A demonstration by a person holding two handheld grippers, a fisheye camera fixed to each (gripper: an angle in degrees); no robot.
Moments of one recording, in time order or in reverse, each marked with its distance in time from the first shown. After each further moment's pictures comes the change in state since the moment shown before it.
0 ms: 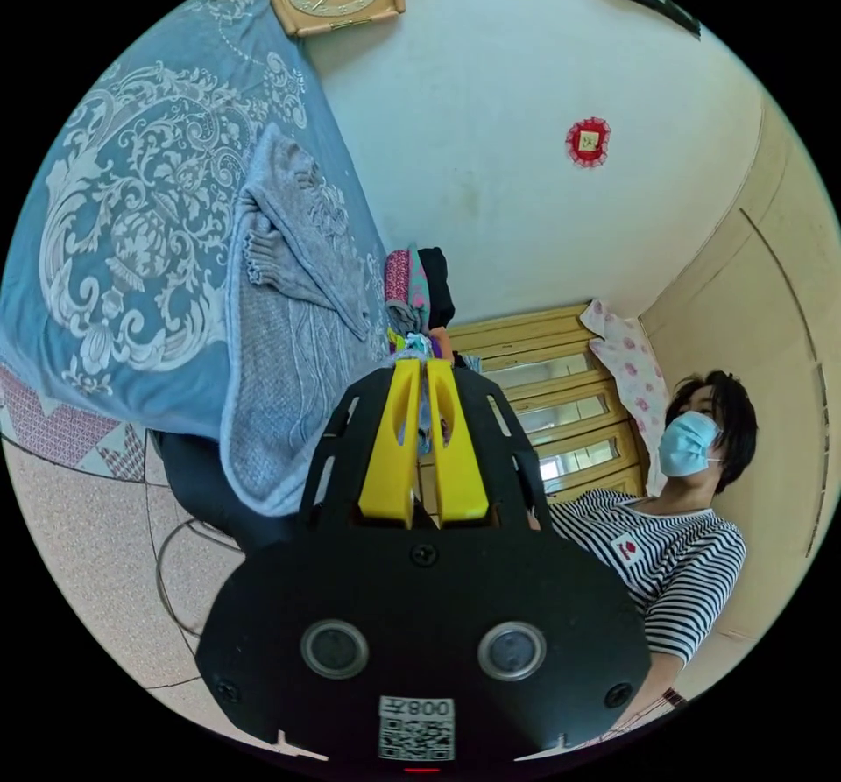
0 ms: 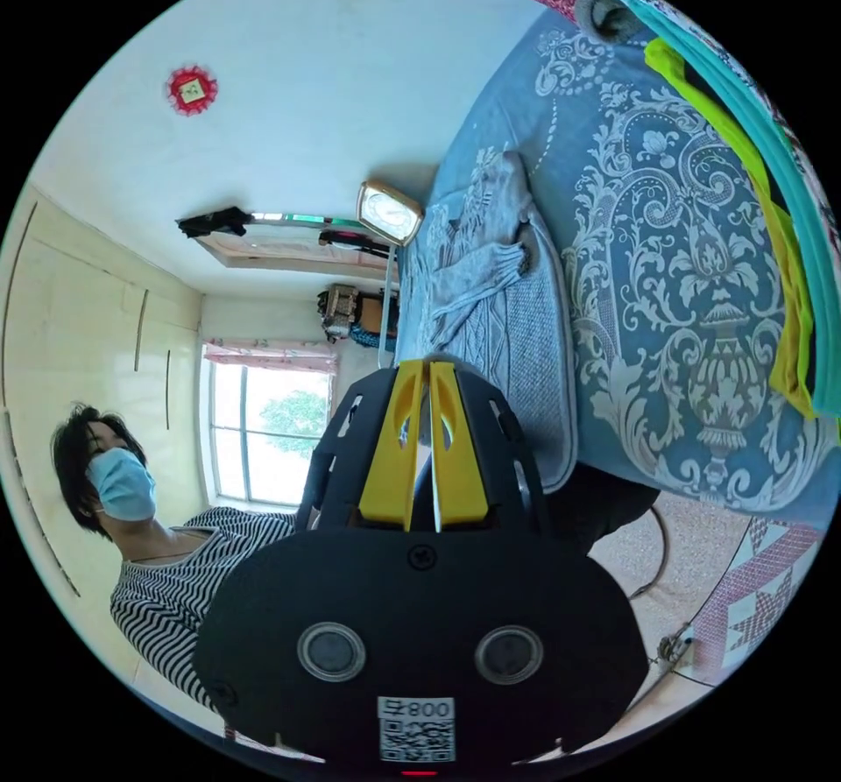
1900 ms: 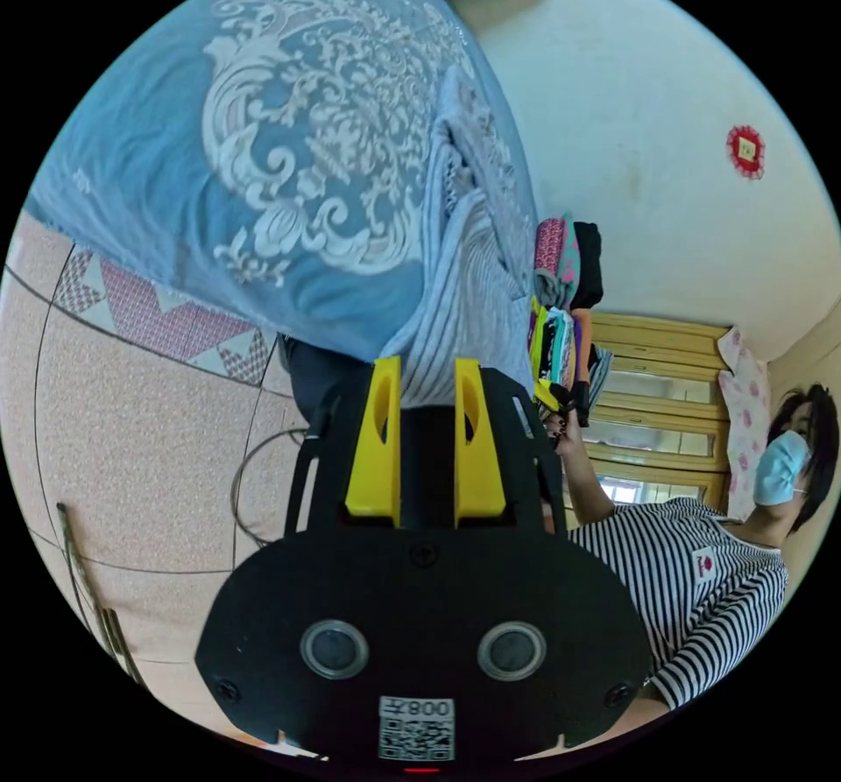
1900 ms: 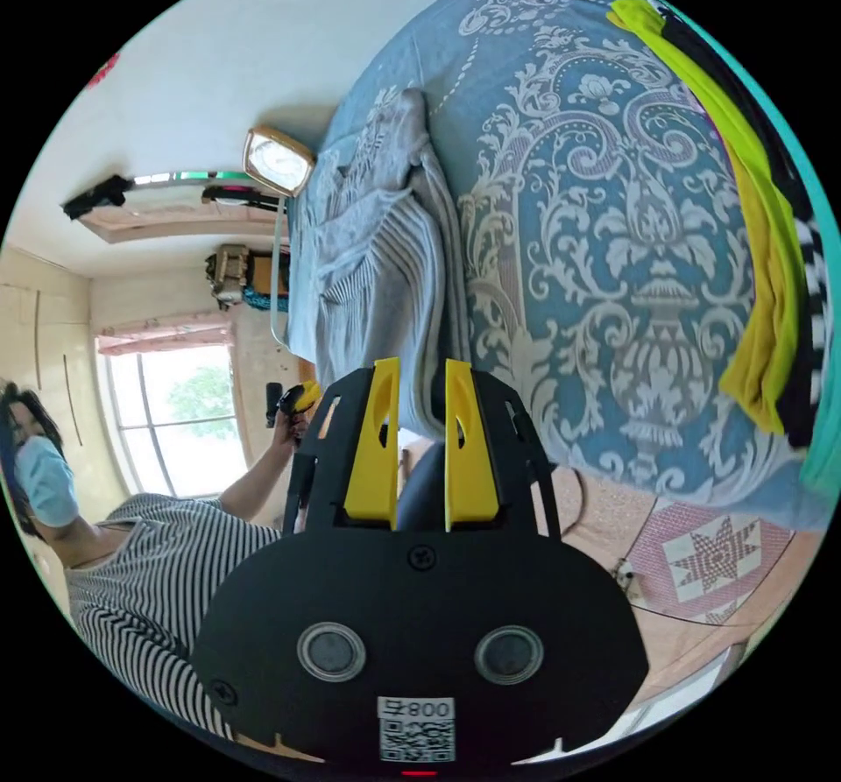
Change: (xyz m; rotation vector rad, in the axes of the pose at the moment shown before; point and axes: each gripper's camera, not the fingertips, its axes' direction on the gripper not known) left arm 0.150 -0.057 -0.101 -0.154 -0.448 -0.247; right arm -0.074 -0.065 -0.057 -0.168 0.416 0.056
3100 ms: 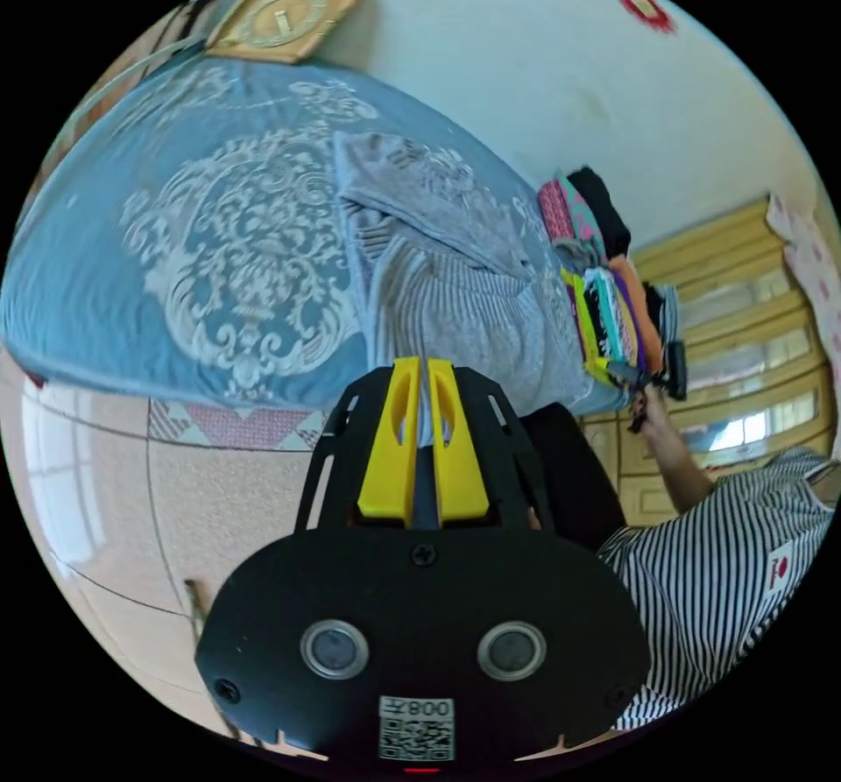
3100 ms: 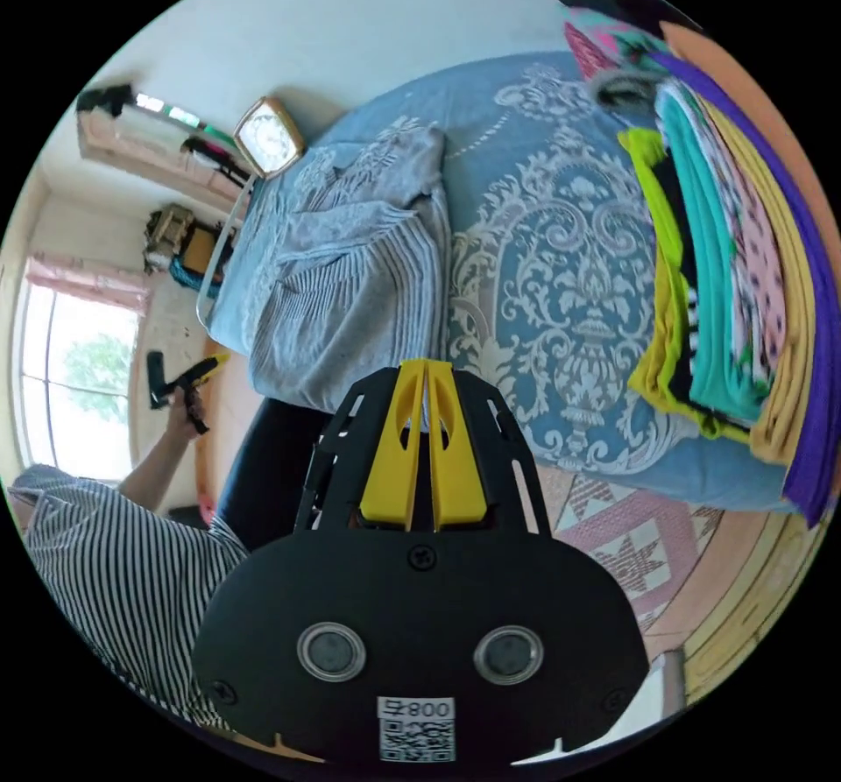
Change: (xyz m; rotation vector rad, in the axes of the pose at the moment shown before) left arm 0.203 0.164 -0.076 0.051 -0.399 0.389; right arm -0.231 0.032 -0.199 0.105 0.425 -0.236
